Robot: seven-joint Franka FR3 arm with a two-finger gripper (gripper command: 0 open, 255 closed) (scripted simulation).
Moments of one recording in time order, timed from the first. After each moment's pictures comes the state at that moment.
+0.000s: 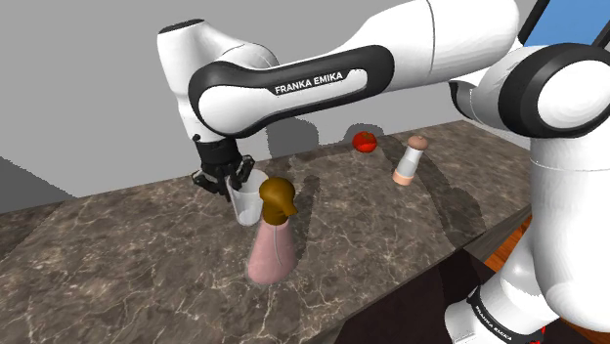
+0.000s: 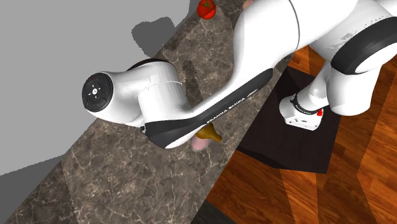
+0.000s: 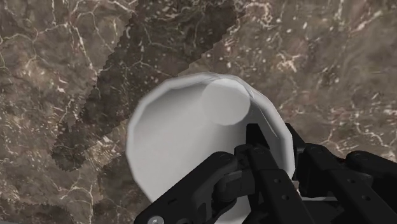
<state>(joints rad) 0.31 0.53 0.49 -1.42 -0.30 1.75 0.95</state>
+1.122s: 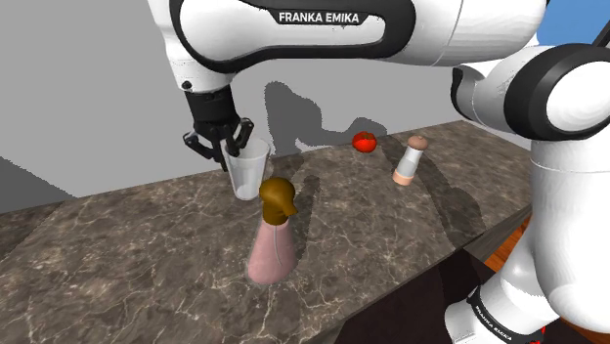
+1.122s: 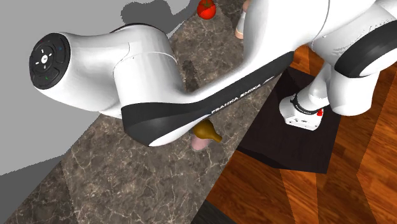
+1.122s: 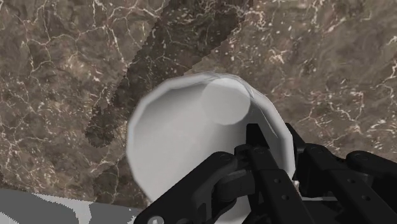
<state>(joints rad) 0.34 0.53 0.49 -1.19 -0.30 1.53 0.92</state>
